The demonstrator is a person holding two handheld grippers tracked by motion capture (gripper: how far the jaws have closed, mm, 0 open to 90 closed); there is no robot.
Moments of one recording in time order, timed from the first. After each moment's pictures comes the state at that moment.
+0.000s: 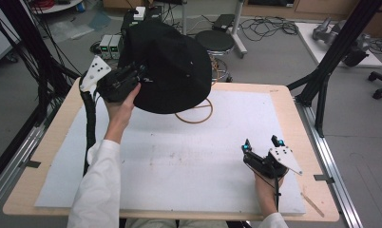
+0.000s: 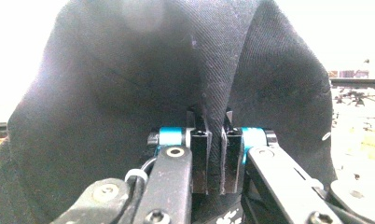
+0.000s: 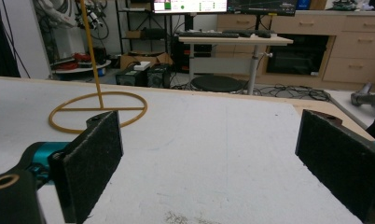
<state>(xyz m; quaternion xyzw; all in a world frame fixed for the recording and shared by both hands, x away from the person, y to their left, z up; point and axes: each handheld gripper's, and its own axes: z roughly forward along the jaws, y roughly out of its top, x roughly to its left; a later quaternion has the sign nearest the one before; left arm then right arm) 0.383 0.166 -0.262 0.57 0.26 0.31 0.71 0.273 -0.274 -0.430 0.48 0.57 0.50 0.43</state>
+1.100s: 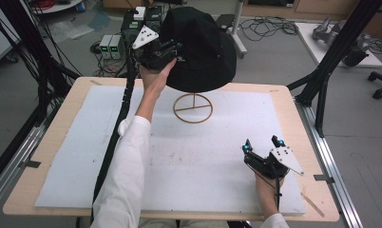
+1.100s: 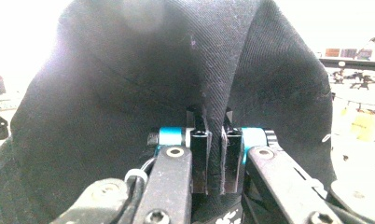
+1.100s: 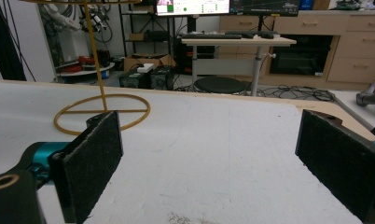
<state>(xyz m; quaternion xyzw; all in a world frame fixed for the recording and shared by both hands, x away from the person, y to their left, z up) 0.482 0.086 -0.242 0.62 0.28 0.26 0.68 0.272 -0.275 -0.429 0.49 0.57 0.51 0.43</state>
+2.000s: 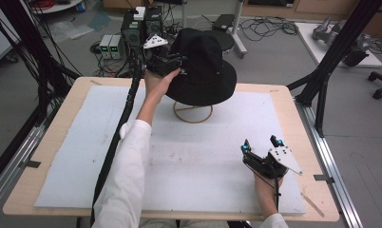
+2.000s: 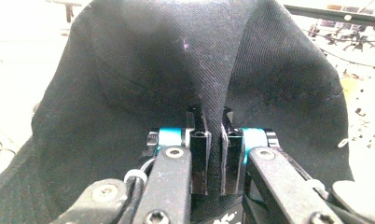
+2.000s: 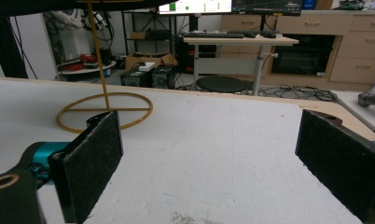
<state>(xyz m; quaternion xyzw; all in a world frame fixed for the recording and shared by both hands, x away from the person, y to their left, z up) 0.502 0.076 -0.269 0.68 0.32 0.19 0.63 0.272 -0.273 -0.429 0.48 0.57 0.51 0.42</state>
